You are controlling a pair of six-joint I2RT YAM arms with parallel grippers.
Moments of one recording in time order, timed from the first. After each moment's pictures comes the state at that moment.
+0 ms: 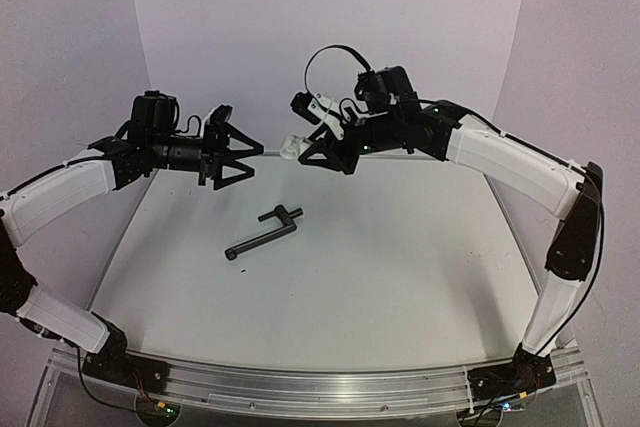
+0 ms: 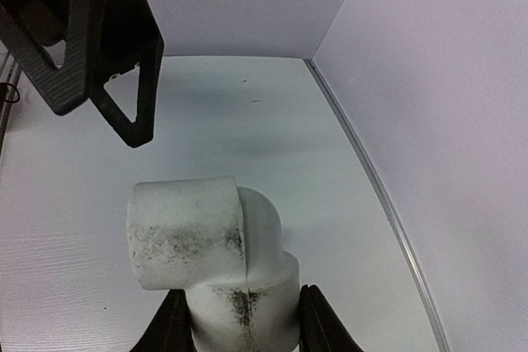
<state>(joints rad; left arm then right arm) -0.46 1.35 1.18 -0.22 0.86 -0.83 0.82 1.84 1.85 -0.50 -0.23 -0.48</state>
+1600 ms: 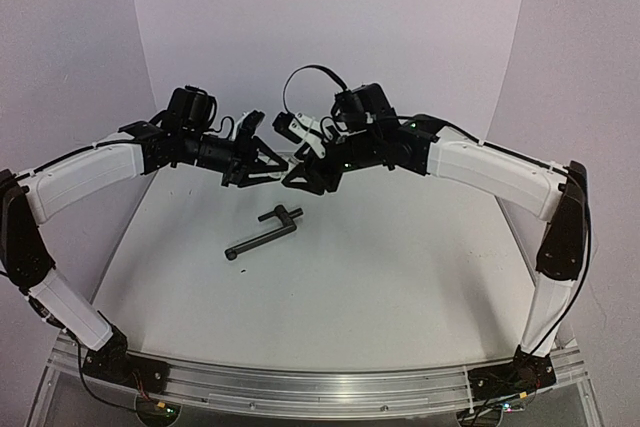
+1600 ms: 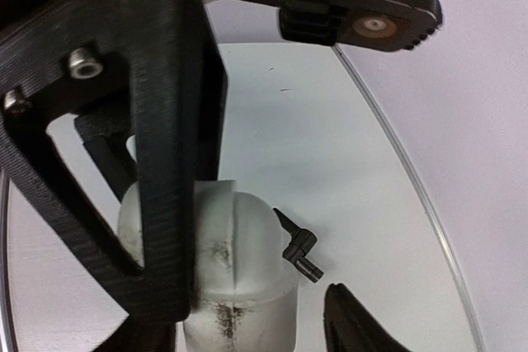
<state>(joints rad) -0.57 1.53 1.36 -0.37 0.82 -0.74 0.88 1.90 1.83 -0.47 -0.20 -0.42</state>
